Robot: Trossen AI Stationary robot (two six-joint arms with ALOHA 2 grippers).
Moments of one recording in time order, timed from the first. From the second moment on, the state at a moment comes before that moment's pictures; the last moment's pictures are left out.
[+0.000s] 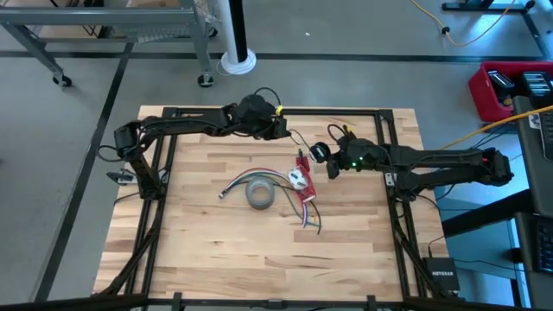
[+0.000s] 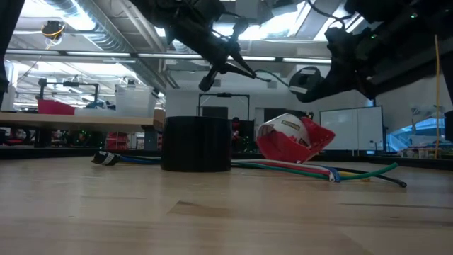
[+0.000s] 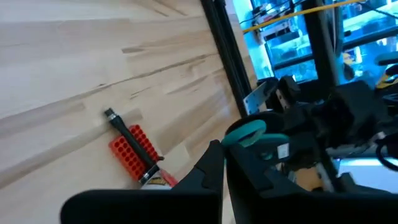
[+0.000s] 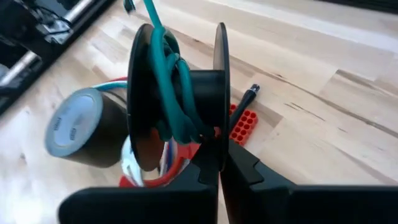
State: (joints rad) left arm 0.39 1.73 1.31 -0.10 0.21 -0.99; right arm -0.17 0.95 0.57 -0.26 0.19 0.67
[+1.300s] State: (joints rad) left arm 0.30 1.73 1.31 0.01 0.37 -0.84; right arm -0.17 1.34 0.88 -0.18 0.28 0.57
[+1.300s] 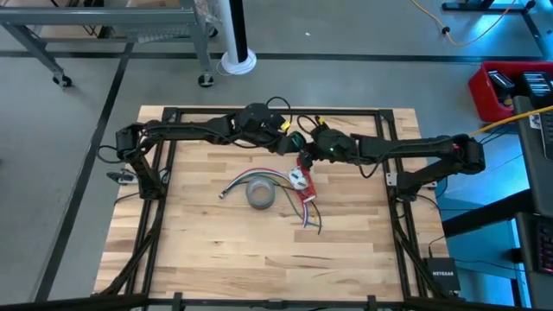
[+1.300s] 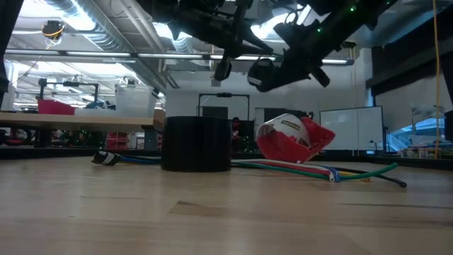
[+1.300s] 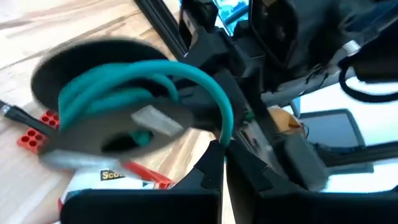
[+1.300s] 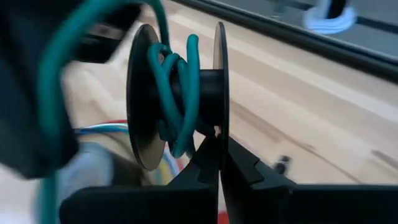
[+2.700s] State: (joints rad) left arm 0.07 1.72 1.31 -0.25 -0.23 -0.27; right arm -0.17 1.25 0.88 -0.16 0.10 0.71
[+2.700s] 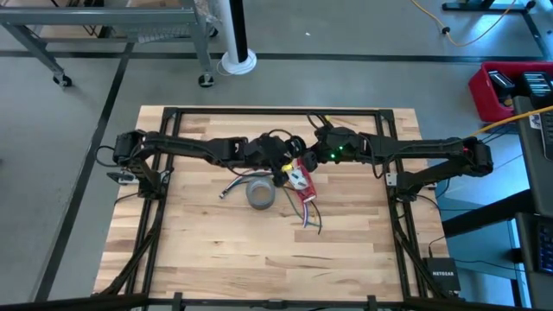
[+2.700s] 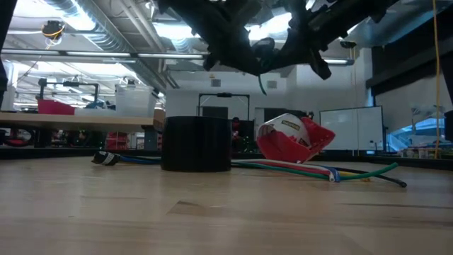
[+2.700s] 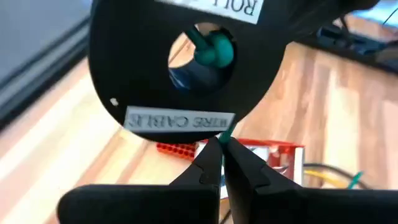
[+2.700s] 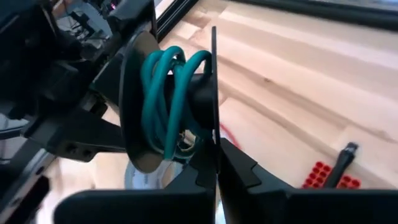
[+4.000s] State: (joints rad) left arm -0.01 1.73 1.27 -0.36 -0.63 -0.12; right arm -0.17 1.25 0.76 0.03 -0.16 0.89
